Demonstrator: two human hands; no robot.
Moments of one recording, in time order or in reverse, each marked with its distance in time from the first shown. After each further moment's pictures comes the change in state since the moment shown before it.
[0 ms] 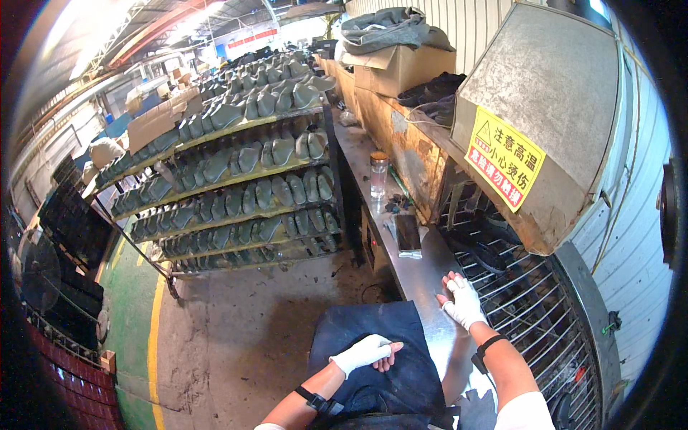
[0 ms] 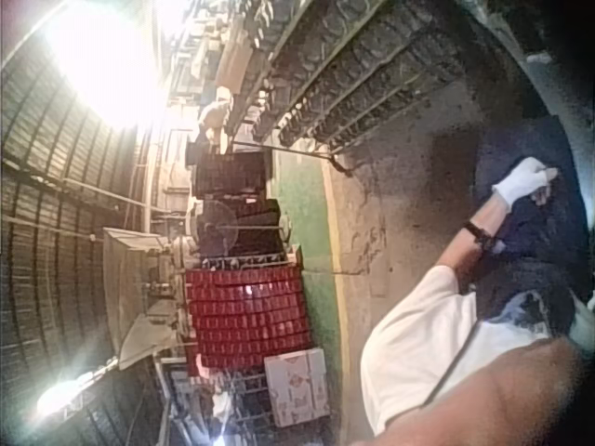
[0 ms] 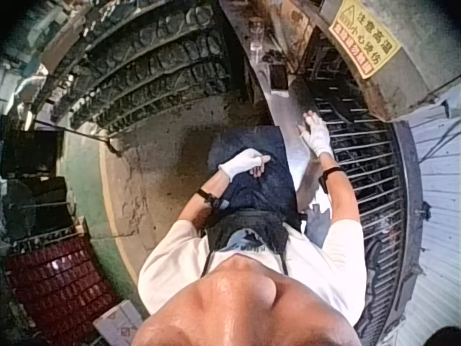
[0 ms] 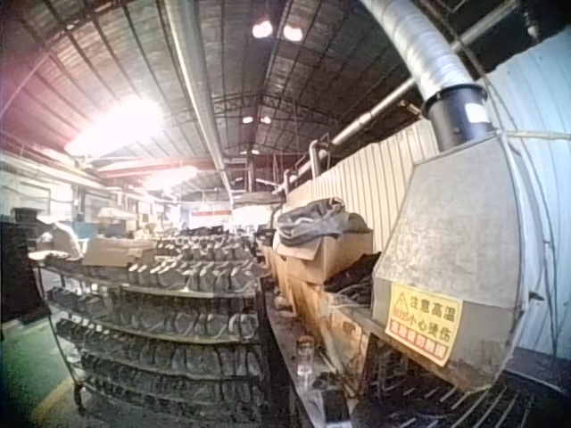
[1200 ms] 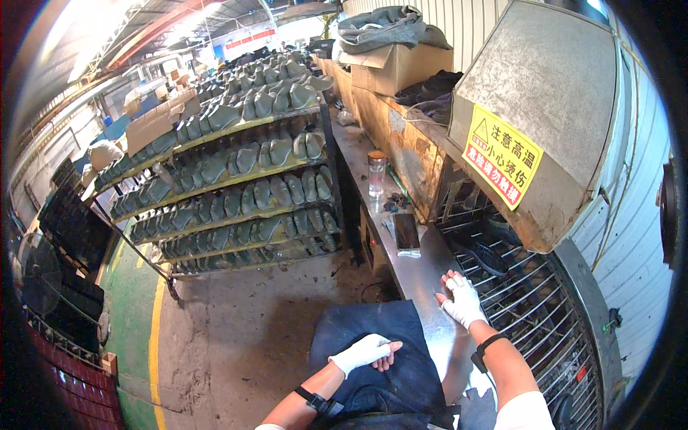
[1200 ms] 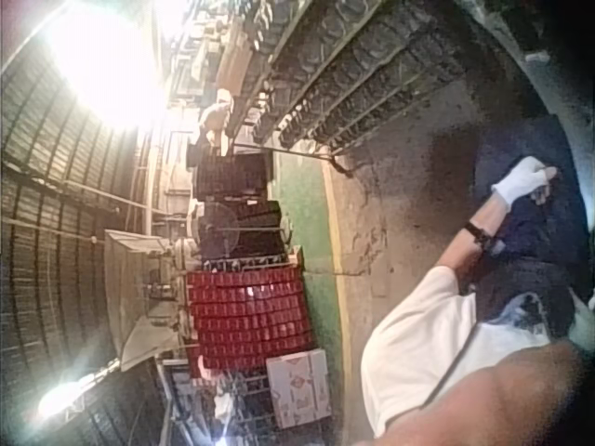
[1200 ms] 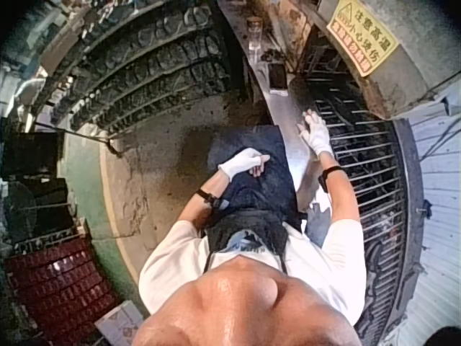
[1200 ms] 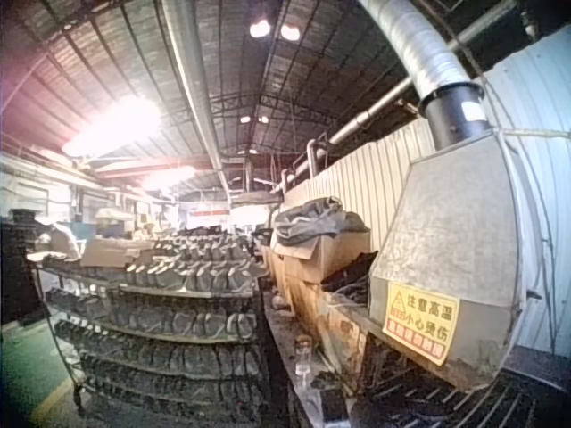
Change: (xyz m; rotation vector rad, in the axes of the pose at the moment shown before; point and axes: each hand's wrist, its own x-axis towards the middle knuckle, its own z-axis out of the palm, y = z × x) left_hand -0.003 0.002 0.001 0.011 0.018 -0.003; right_hand 0.000 0.002 0.000 -0.001 -0.023 0.010
